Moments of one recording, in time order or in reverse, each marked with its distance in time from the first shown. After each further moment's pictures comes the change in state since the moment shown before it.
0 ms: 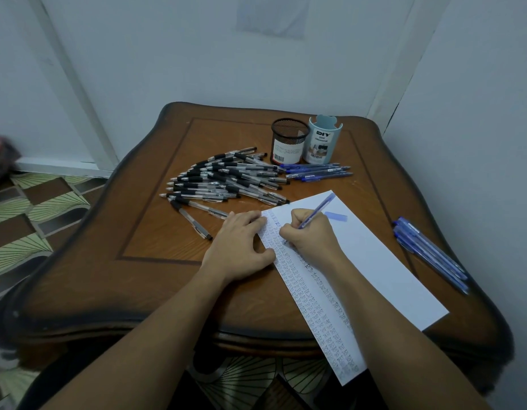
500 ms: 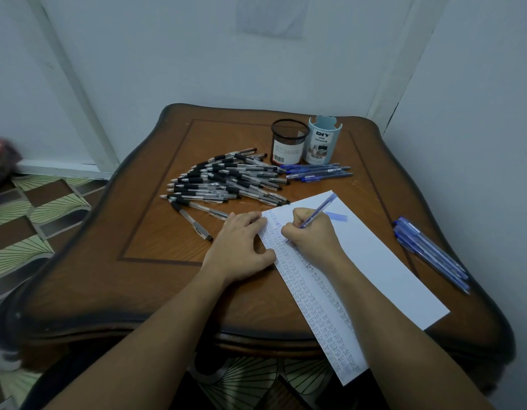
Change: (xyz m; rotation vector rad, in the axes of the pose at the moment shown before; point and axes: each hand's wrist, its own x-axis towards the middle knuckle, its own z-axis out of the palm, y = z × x) left_hand 0.000 0.000 0.000 0.009 -0.005 0.000; right_hand 0.000 0.001 -0.001 0.018 0.001 -0.014
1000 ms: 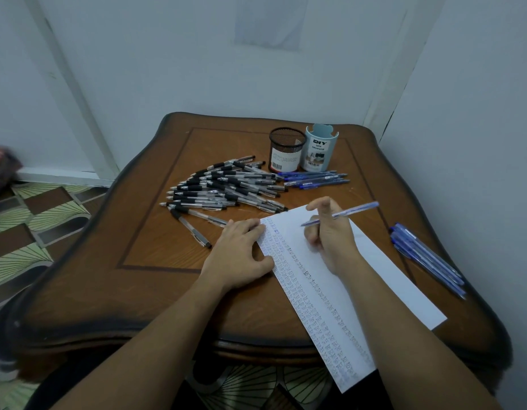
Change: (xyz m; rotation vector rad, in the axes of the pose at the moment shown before) left_hand 0.000 0.000 0.000 0.010 -0.015 0.004; right_hand 0.001 -0.014 -0.025 0.458 0.102 0.163
